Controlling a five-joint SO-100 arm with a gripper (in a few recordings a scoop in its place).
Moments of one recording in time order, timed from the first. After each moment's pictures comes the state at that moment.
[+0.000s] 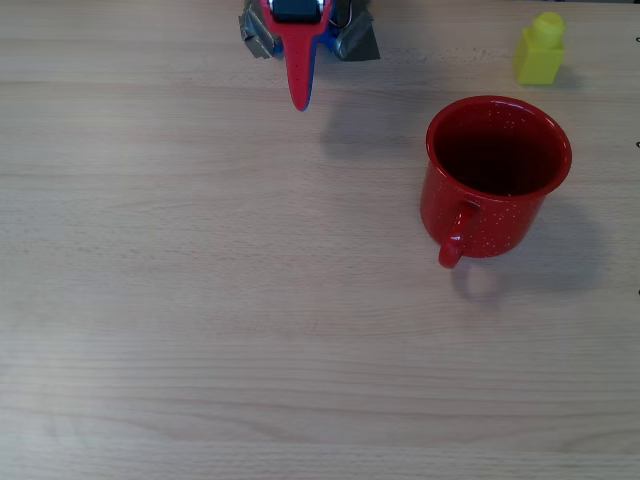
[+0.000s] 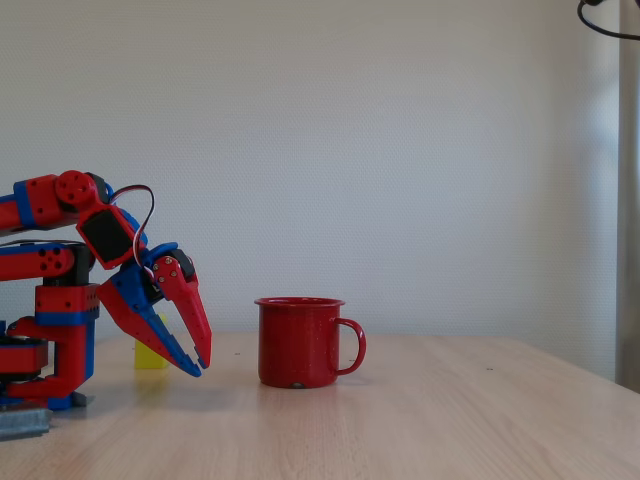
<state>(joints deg) -0.4 188.6 172.5 65.3 6.4</state>
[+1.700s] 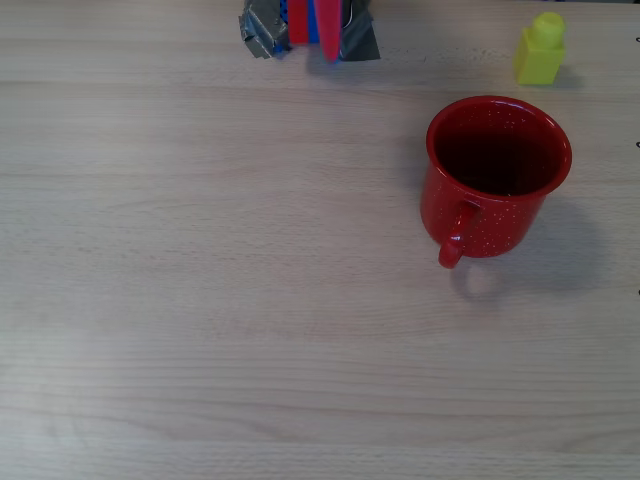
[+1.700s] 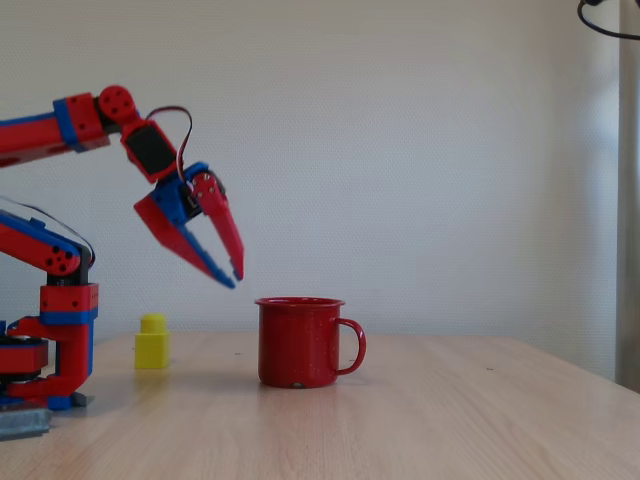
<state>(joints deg) -8.7 156.4 135.5 68.6 11.2</state>
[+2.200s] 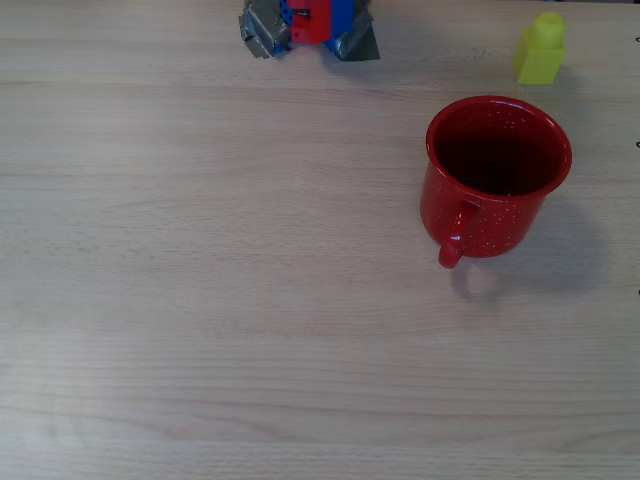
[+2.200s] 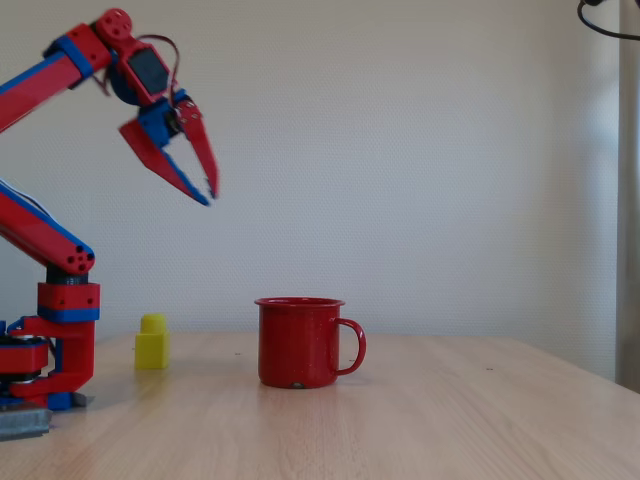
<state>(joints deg) -37.0 145.2 98.9 91.4 28.1</state>
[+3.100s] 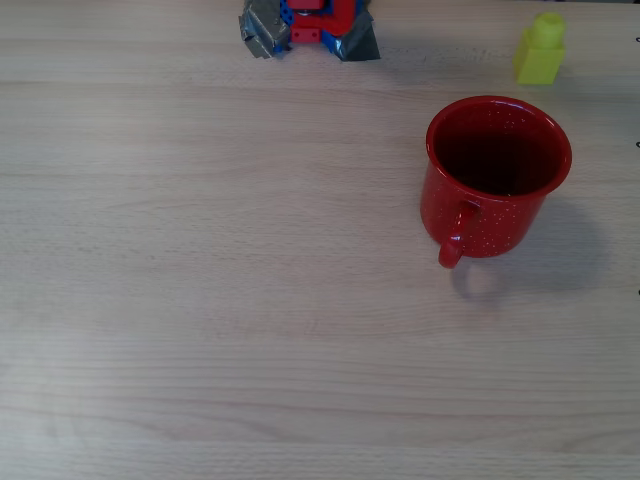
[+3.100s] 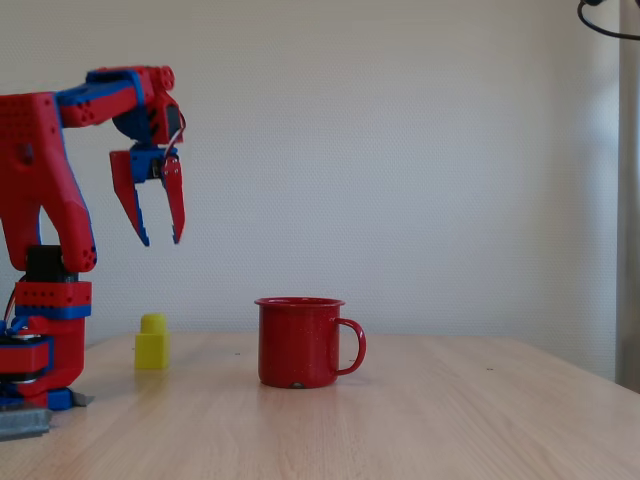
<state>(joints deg) -70.5 106.8 82.0 97.8 57.3</state>
